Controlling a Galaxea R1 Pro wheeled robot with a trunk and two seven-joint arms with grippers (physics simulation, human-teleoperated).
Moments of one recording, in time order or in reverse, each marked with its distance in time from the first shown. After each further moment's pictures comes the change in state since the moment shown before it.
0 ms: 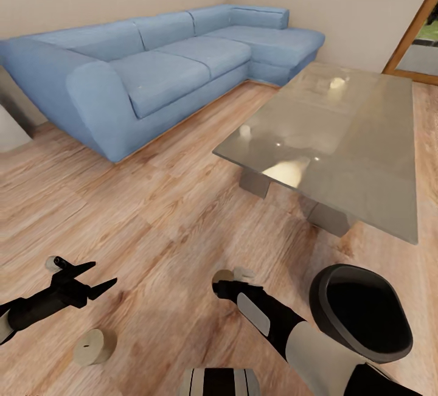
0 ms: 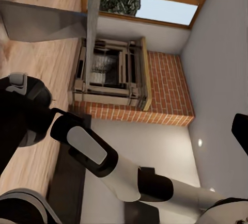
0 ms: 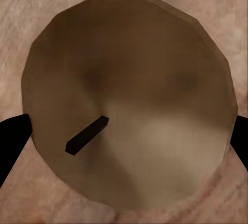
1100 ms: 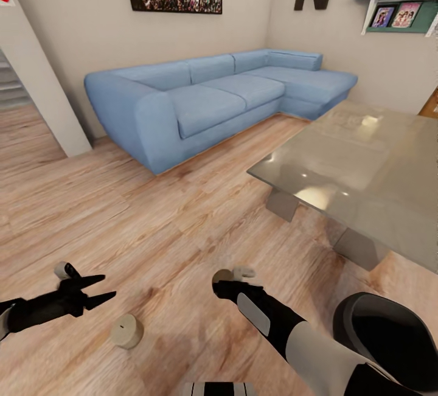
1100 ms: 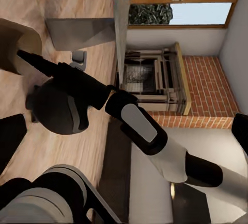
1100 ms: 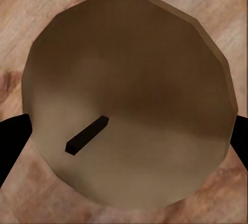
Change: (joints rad) left arm -0.005 0.016 0.018 0.001 -0.186 0.001 0.053; right arm 0.000 -0.001 0.000 -0.002 0.000 0.003 0.000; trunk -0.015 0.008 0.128
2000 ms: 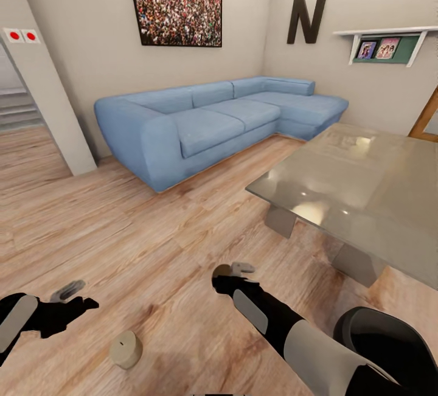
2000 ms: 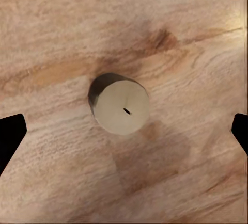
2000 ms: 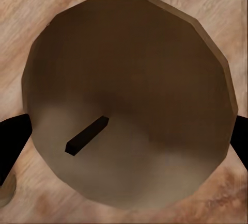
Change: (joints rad) left arm -0.014 -0.188 0.292 -0.057 -0.039 -0.022 1.551; right arm 0.000 0.005 0.002 -0.066 0.000 0.003 -0.106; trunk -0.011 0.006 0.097
